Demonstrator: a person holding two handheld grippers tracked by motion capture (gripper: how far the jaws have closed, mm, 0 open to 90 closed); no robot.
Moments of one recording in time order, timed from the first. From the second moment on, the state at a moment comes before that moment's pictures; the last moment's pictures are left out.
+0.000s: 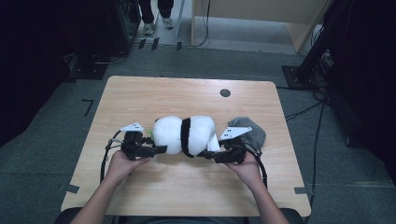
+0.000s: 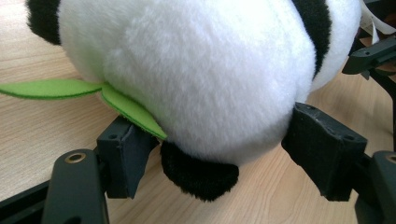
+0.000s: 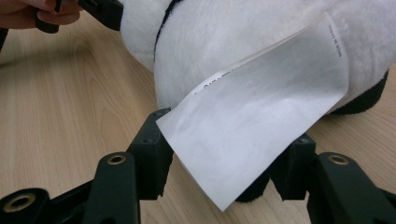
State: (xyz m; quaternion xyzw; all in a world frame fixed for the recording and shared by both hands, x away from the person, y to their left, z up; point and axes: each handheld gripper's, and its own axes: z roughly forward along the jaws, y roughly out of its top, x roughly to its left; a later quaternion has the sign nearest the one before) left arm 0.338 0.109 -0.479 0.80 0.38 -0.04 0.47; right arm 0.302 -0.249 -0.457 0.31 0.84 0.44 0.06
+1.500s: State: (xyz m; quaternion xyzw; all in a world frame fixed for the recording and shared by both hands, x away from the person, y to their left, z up) left arm 0.350 0.117 -0.445 0.80 0.36 0.02 0.48; right arm 0.312 -0.295 -0.449 0.38 0.80 0.46 0.11
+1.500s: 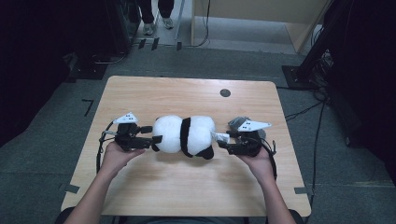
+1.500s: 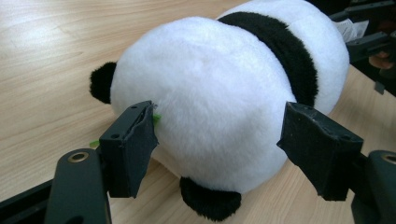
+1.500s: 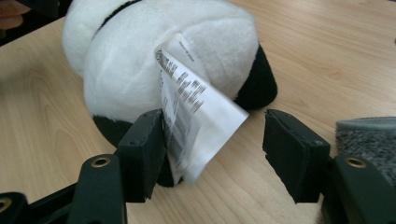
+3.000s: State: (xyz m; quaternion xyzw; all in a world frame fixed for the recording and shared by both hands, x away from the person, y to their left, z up) left arm 0.380 0.103 -0.451 0.80 0.36 0.02 0.48; right arm 0.367 -0.378 -0.489 0.51 0.76 0.38 0.15
